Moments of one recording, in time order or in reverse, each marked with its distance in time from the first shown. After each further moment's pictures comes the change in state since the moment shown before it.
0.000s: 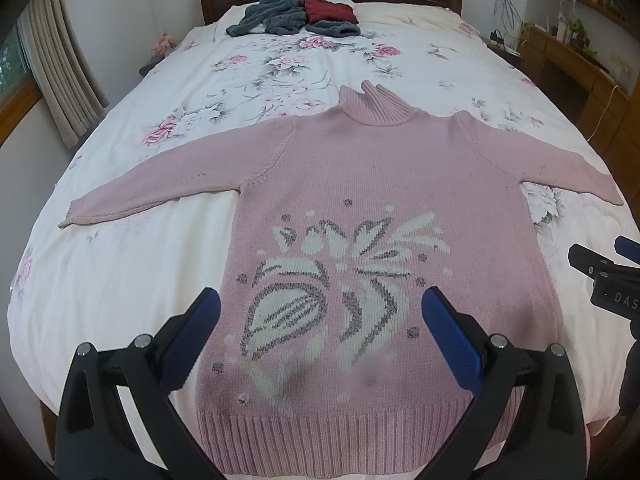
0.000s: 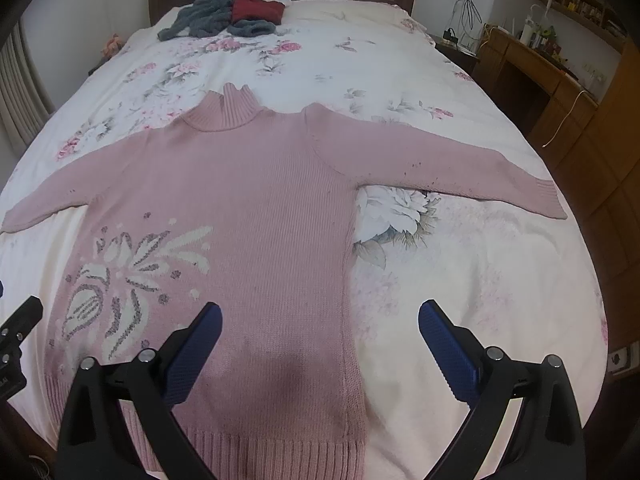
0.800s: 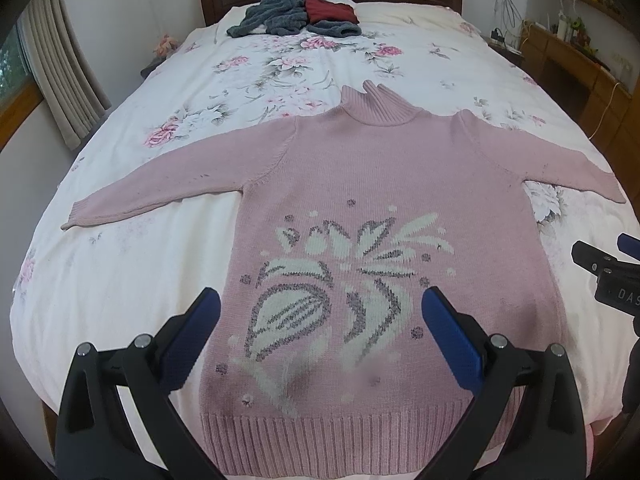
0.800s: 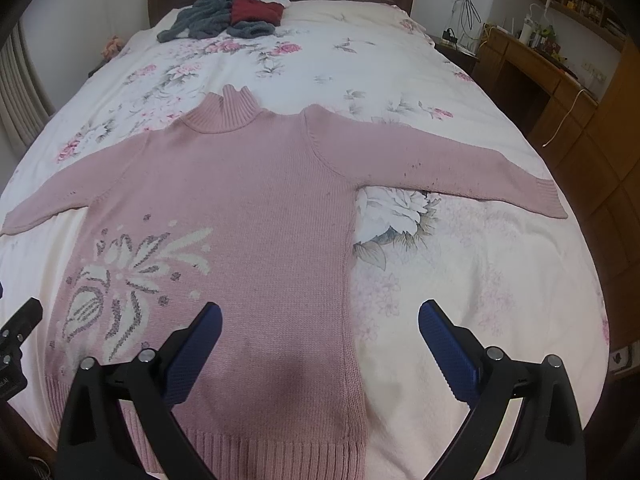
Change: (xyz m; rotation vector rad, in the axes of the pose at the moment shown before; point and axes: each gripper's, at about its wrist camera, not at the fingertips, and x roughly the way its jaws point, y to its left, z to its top) left arm 0.000 0.003 -0.001 0.004 -0.002 0.007; right arm -0.001 0.001 0.001 0.004 -0.002 0.001
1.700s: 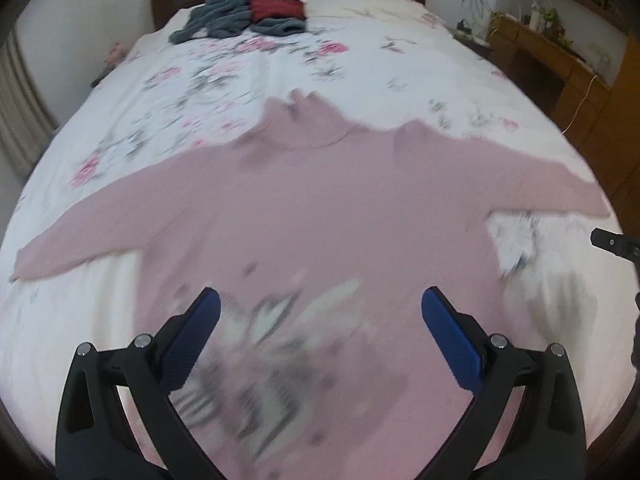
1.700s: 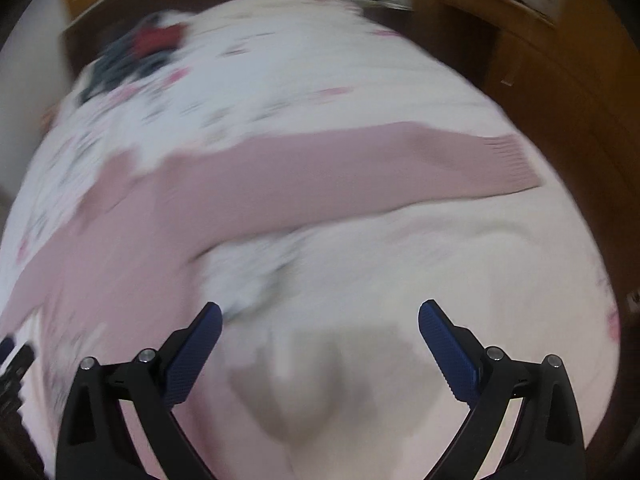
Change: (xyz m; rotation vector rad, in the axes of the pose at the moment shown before) left arm 0.071 -0.103 0.087 0.058 0.013 -0.132; right arm 0.083 -0.213 0.070 0.305 0.061 -0.024
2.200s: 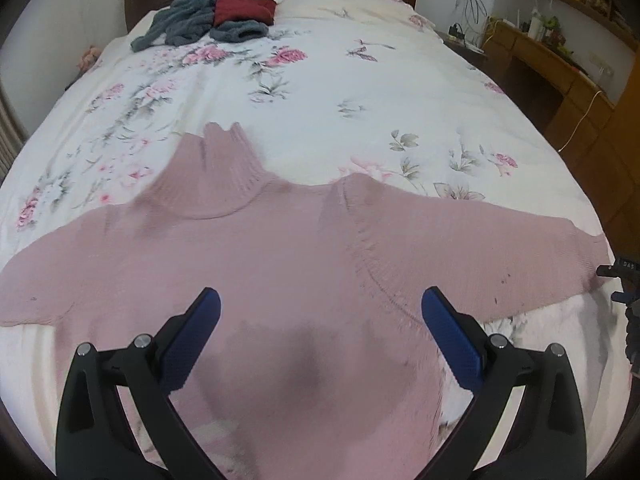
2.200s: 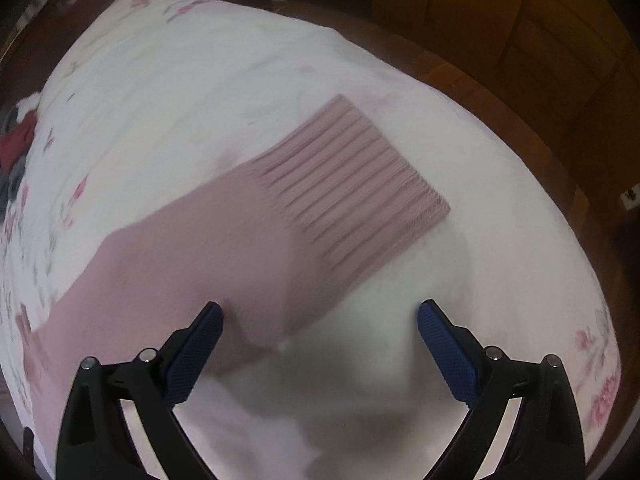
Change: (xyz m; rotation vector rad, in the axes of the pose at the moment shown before) left arm 0.097 -0.096 0.098 -0.021 0.001 -0.044; right arm 0.135 -0.219 0.105 0.378 0.189 -0.064
